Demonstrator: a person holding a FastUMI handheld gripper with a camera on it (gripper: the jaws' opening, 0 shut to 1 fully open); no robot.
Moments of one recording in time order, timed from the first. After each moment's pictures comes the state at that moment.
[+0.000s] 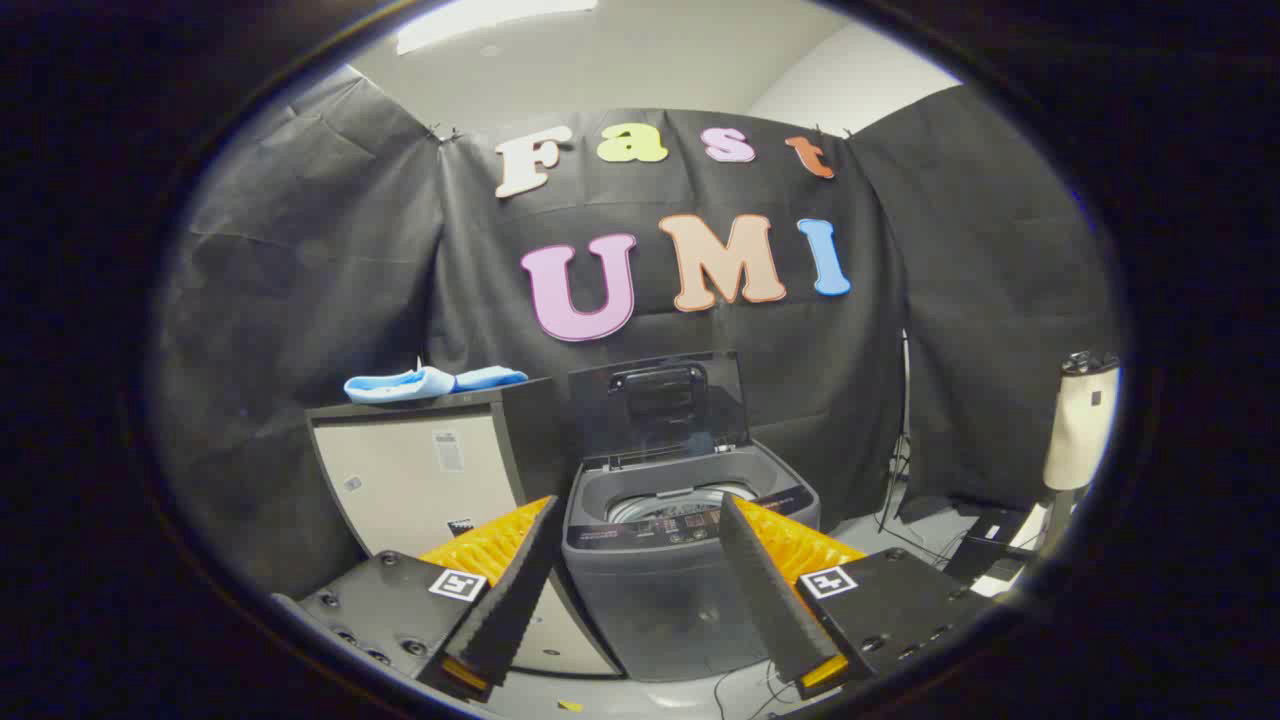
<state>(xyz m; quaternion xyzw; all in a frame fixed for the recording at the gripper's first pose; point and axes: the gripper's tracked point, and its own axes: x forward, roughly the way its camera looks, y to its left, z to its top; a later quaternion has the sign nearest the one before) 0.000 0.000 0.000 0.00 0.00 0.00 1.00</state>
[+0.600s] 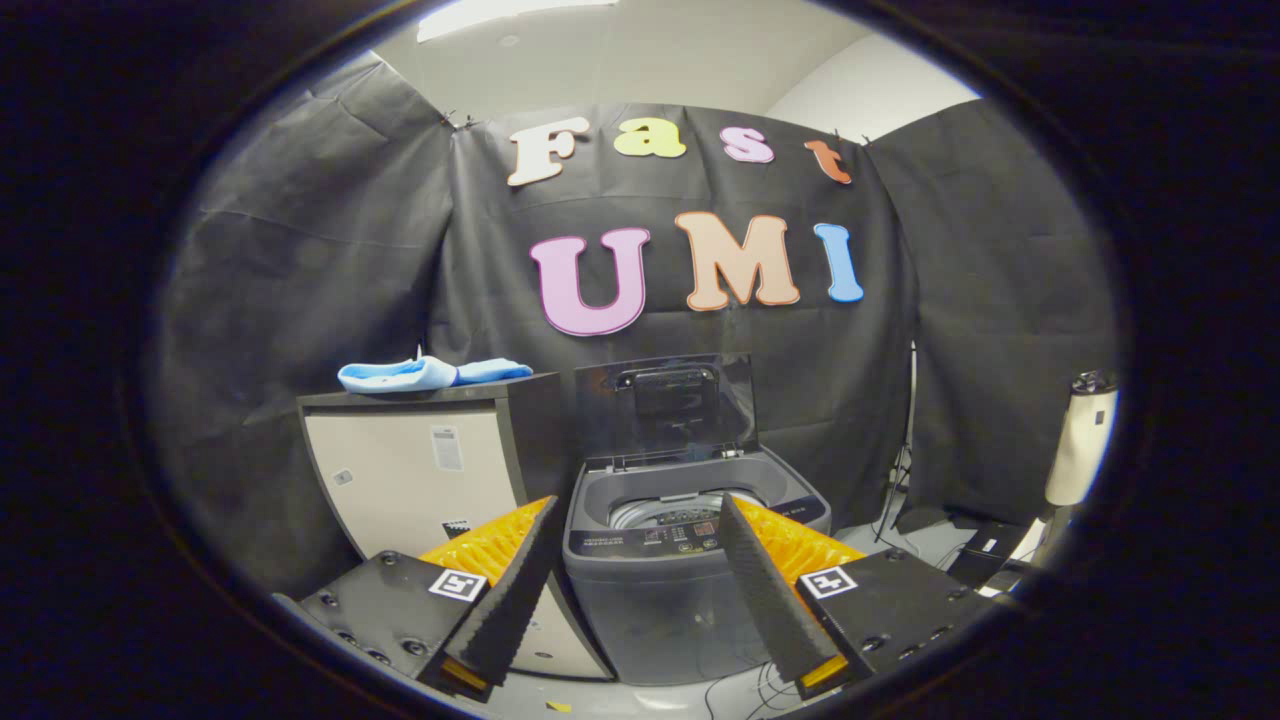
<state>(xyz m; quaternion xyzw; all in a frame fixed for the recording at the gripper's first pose) 0.027 0.019 -0.002 -0.02 0.01 0.00 1.00</state>
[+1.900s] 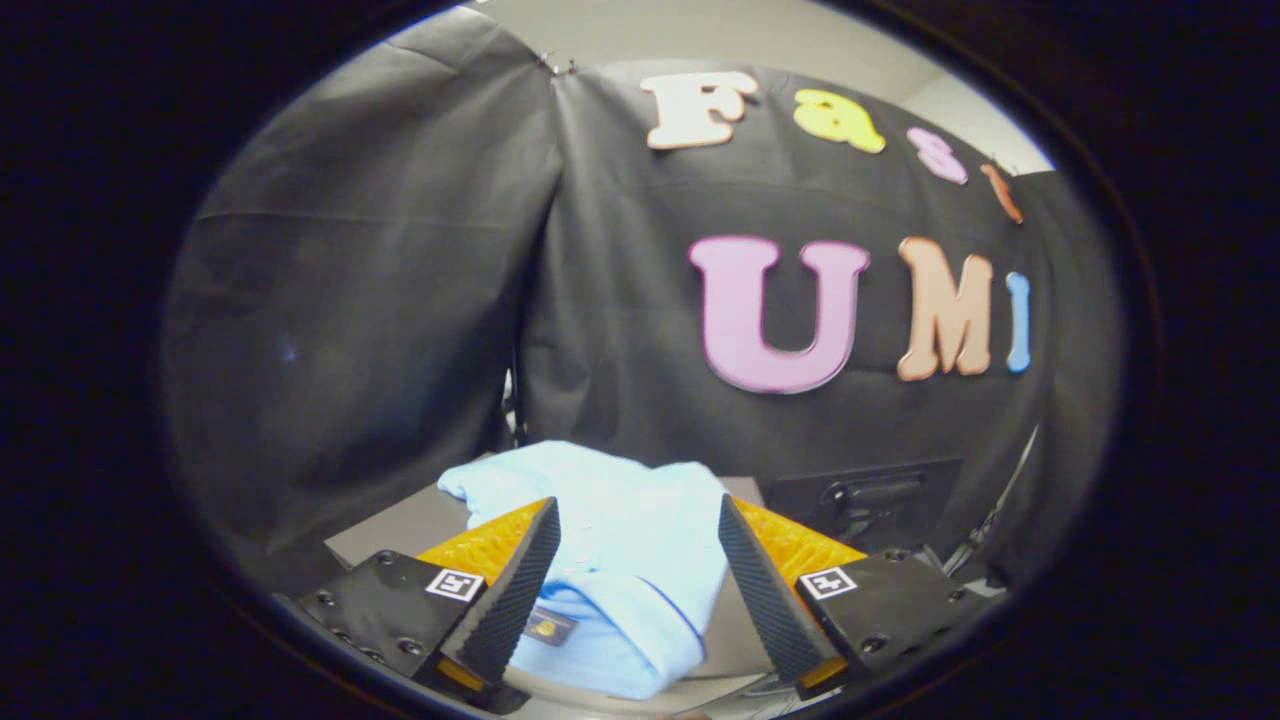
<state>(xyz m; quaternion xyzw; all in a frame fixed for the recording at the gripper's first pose) 0.256 0.322 0.114 -0.07 0.10 0.14 0.98</state>
